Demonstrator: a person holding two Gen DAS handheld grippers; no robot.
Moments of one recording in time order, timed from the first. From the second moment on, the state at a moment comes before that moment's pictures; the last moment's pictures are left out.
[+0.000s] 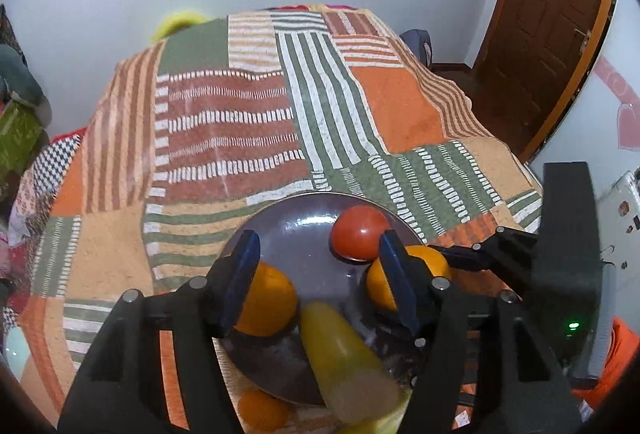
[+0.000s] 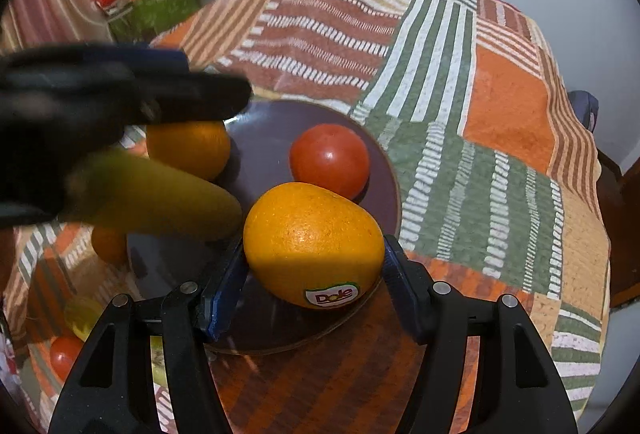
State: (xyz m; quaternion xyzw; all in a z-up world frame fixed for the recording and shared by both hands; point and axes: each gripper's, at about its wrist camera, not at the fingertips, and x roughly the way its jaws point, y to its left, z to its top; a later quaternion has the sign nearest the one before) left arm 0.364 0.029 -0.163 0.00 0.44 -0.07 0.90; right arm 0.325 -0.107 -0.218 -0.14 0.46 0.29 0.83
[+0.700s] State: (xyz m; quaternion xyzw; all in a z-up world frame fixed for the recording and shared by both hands) left arm 0.267 0.076 -0.170 -0.02 0.47 -0.05 0.88; right arm 0.262 -0.130 -0.152 -0.13 0.38 0.27 0.87
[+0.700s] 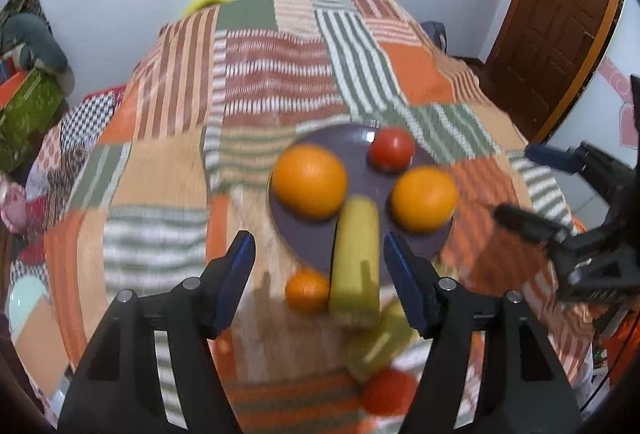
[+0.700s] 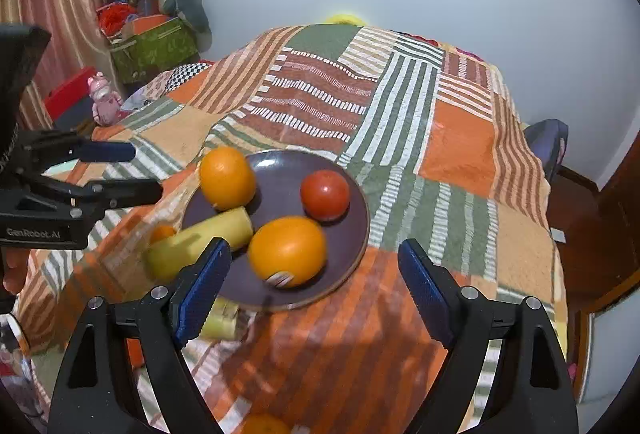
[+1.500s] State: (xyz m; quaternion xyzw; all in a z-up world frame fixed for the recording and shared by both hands) left arm 0.225 0.074 -0.234 0.02 0.53 -0.04 0.85; right arm 0.200 -0.131 -0.188 -0.10 0.42 0.24 0.87
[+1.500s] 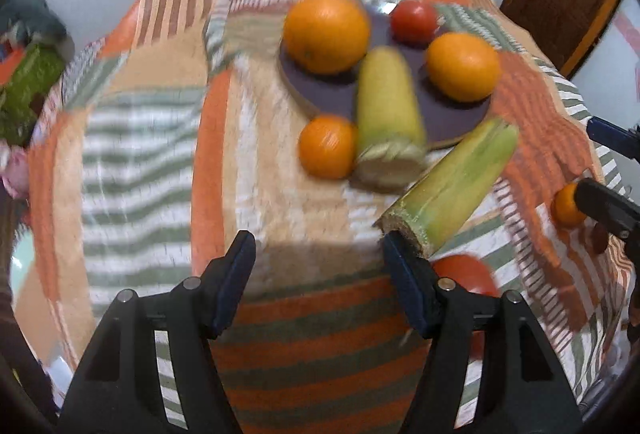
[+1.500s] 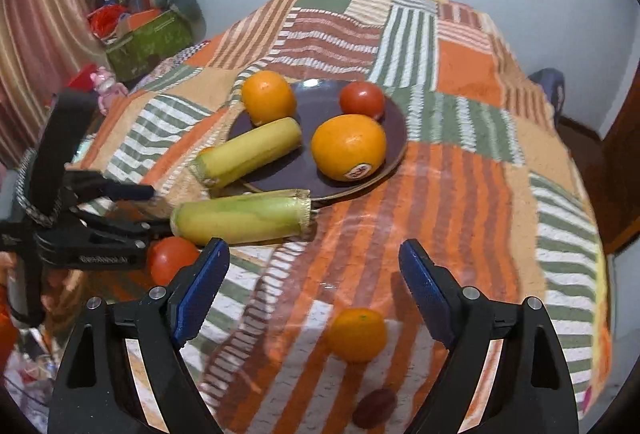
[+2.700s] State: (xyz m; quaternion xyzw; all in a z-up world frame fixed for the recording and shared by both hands) left arm 0.185 0.038 -0.234 -0.03 0.52 -0.11 0.85; right arm 0.229 -0.096 -0.223 -0.05 0.49 0.23 0.84
